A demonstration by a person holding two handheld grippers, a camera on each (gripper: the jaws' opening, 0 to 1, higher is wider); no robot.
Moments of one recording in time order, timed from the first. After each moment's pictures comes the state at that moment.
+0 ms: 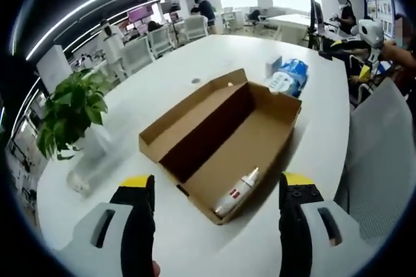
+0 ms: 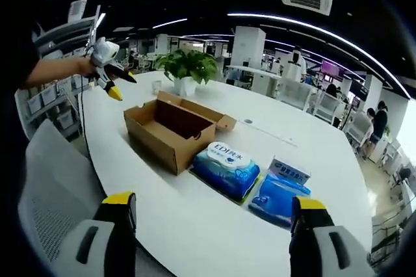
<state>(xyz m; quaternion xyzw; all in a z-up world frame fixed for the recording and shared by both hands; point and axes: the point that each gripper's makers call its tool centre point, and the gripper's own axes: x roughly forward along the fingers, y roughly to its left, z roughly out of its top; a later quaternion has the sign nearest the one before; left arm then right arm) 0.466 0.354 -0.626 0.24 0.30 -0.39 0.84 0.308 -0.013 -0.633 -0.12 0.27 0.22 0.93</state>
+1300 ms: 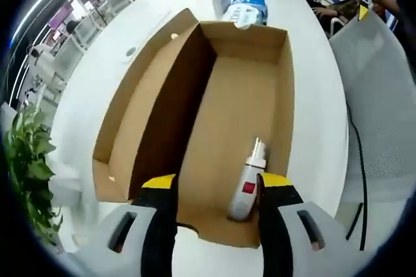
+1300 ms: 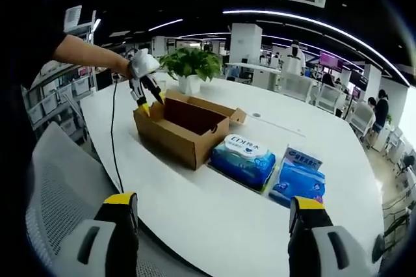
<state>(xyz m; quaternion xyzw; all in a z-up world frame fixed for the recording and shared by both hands) 0.490 0.318 -0.712 0.41 0.39 -0.51 0.65 0.281 0.014 -0.647 -0.09 0.28 0.22 0.93</state>
